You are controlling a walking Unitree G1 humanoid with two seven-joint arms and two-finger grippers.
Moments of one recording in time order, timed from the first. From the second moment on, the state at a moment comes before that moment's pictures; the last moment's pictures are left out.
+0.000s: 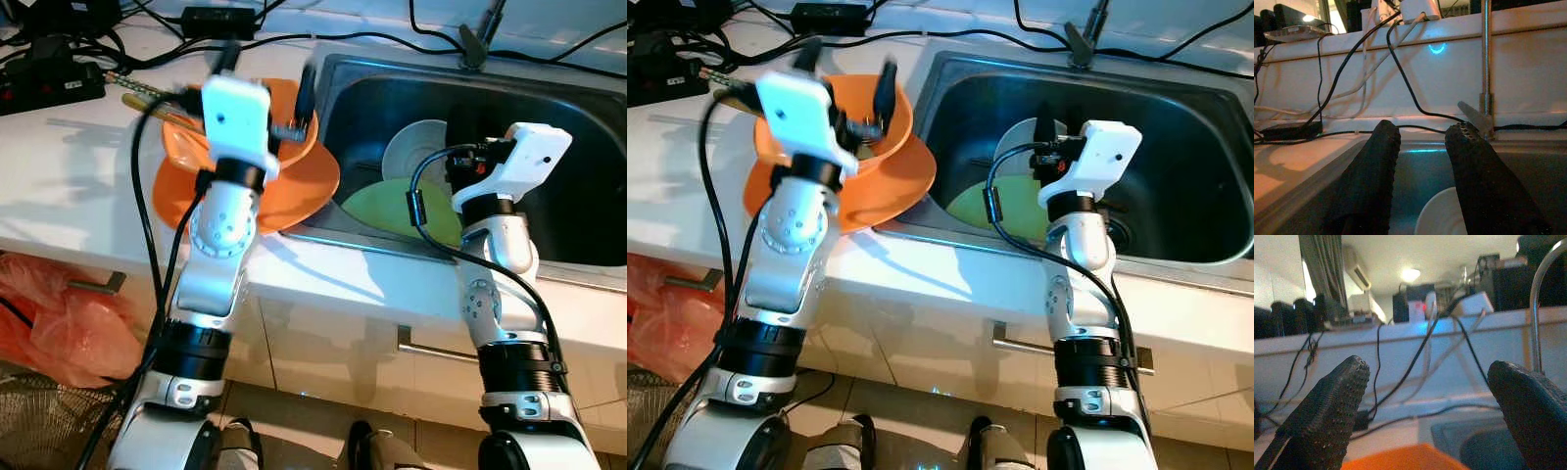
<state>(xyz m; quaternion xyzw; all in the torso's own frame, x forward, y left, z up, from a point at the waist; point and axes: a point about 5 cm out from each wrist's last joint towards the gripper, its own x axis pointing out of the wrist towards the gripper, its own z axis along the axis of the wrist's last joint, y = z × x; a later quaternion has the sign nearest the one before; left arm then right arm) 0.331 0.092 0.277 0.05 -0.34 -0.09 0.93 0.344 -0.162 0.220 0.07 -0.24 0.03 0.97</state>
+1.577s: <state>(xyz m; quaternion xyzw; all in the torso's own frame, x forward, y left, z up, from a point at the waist) 0.334 0.100 0.258 0.05 -0.32 -0.07 0.94 0.343 -0.157 0.216 0.09 -0.24 0.02 0.97</state>
